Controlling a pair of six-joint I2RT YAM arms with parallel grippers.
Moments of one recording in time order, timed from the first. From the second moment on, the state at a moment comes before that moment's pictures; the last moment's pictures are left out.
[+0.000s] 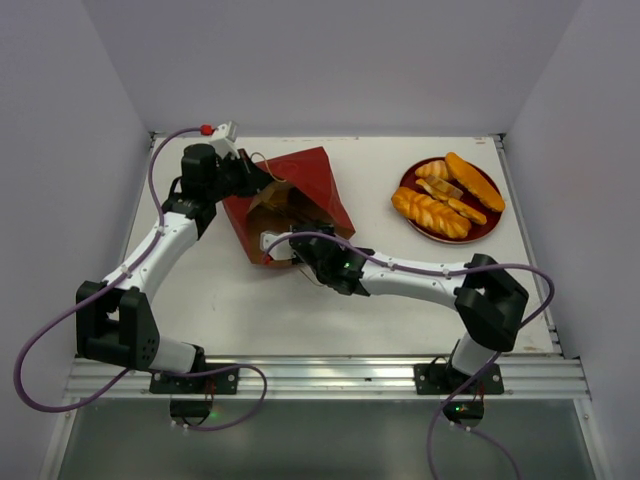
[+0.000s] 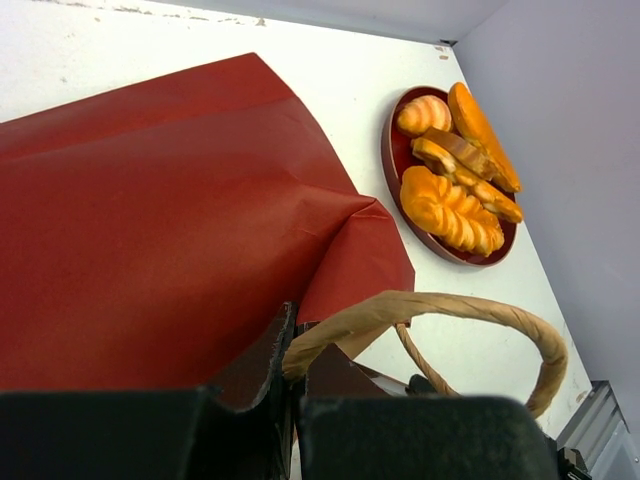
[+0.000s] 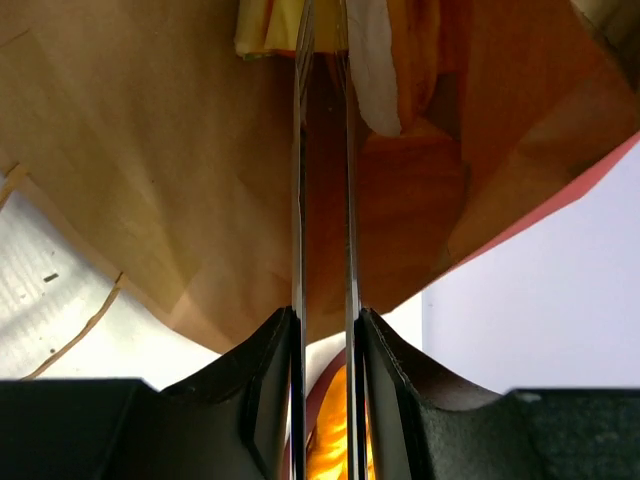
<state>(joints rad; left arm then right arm) -0.20 1.42 1.09 -0.02 0.42 -0.48 1.06 1.68 1.13 -0.05 0.59 -0.87</state>
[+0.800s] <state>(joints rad) -0.20 1.41 1.14 -0.06 0.40 -0.49 1.02 1.71 1.20 -0.19 0.46 -0.81</state>
